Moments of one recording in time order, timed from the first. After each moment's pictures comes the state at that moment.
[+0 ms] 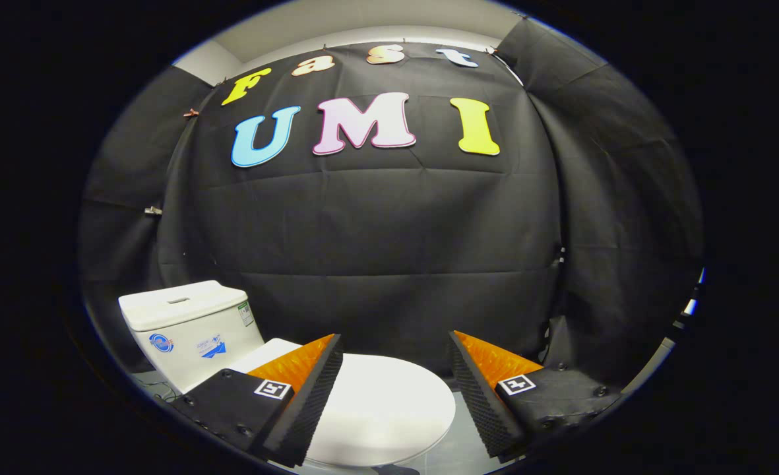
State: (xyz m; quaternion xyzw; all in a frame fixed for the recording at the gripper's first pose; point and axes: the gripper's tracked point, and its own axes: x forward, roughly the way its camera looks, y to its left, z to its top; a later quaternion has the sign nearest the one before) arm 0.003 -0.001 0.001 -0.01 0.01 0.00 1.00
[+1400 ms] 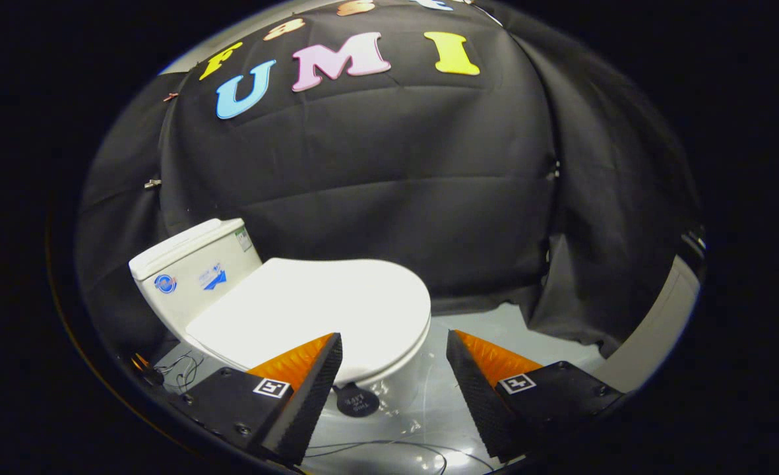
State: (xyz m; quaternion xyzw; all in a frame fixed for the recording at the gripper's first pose) arm -0.069 -0.068 -0.136 0.05 0.22 0.01 0.97
